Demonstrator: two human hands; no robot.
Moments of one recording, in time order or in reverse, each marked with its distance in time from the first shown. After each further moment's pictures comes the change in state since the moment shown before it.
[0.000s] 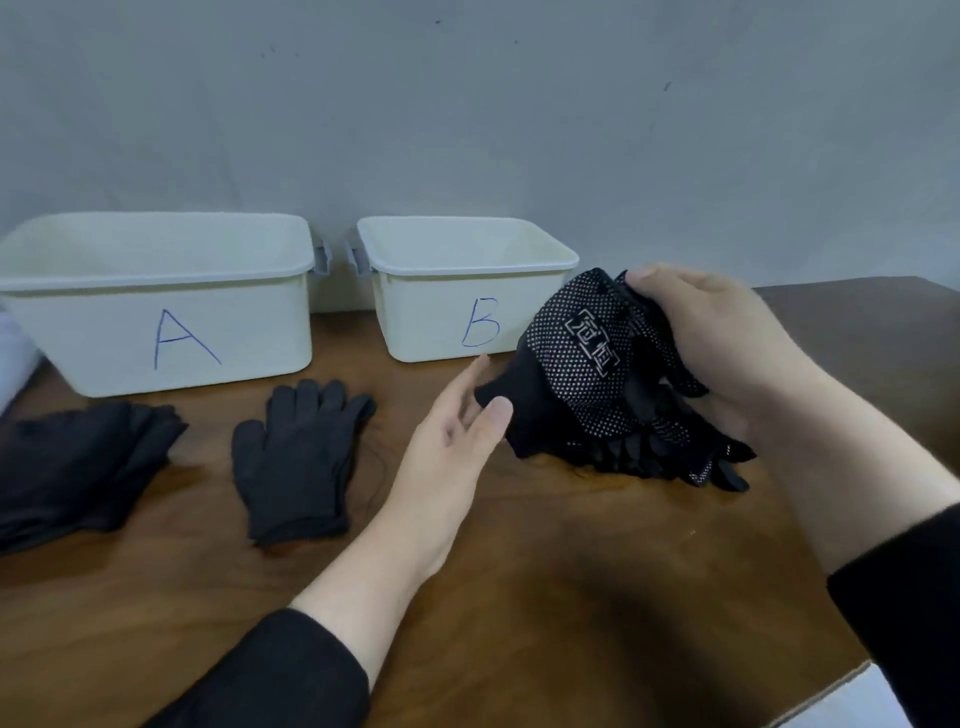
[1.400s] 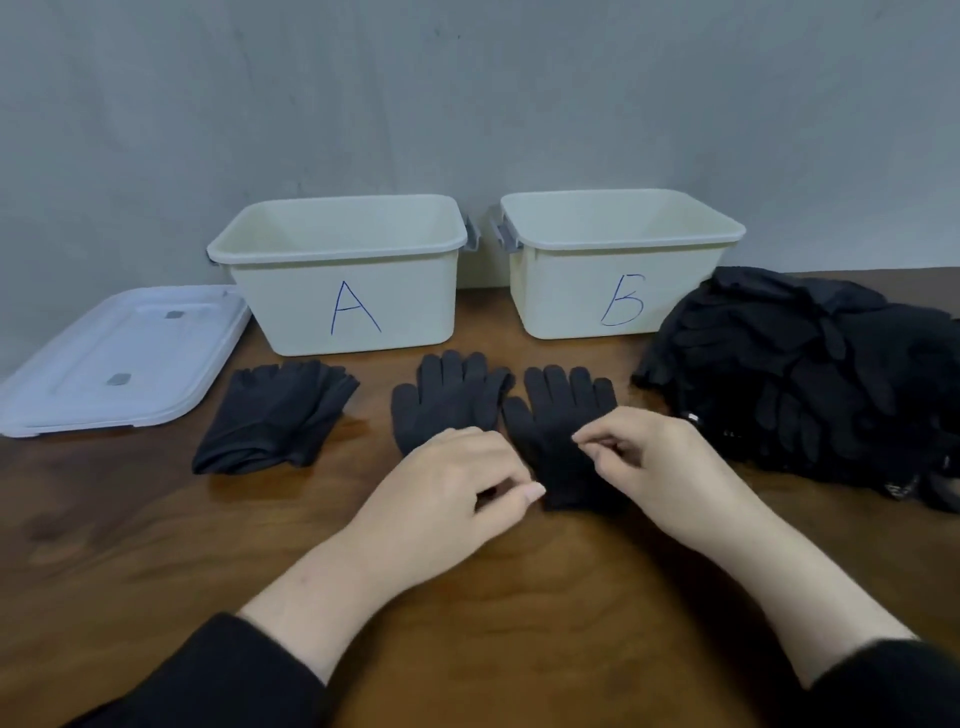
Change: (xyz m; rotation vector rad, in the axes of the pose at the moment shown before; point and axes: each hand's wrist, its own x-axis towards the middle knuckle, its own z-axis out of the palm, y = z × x) left_hand -0.063 0.036 -0.117 1.374 -0.187 0.334; right_hand -0.017 0.120 0.104 -0.658 -0.351 -0.327
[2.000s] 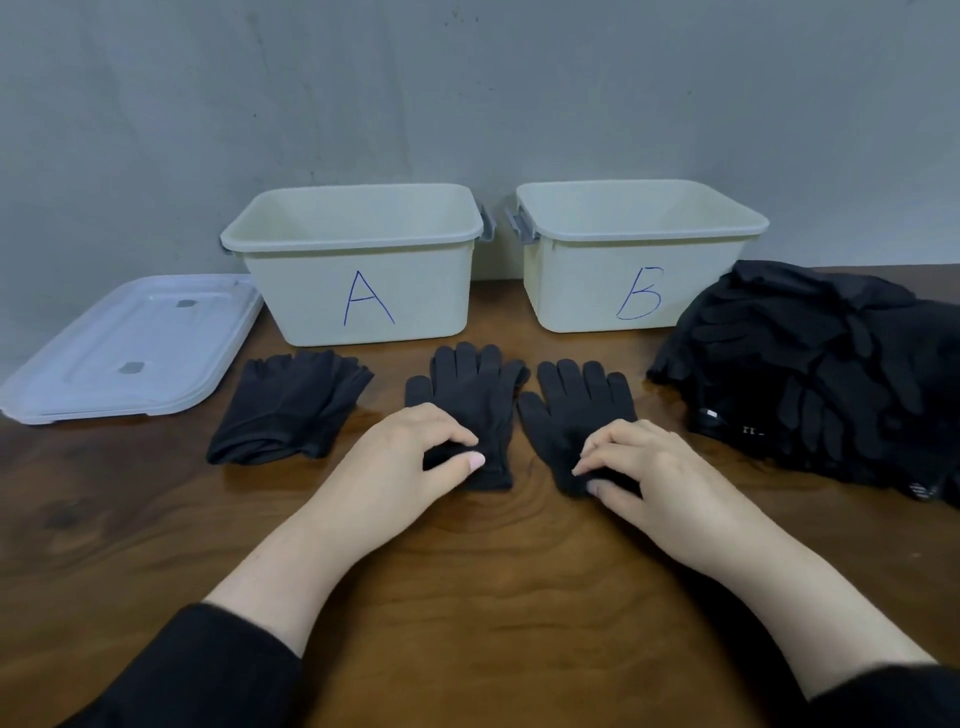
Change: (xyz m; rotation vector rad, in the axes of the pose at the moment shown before) left_hand -0.011 -0.047 -0.014 -0.032 0.005 -0.328; right_hand -0.003 0.004 0.016 -0.223 -0.150 -0.148
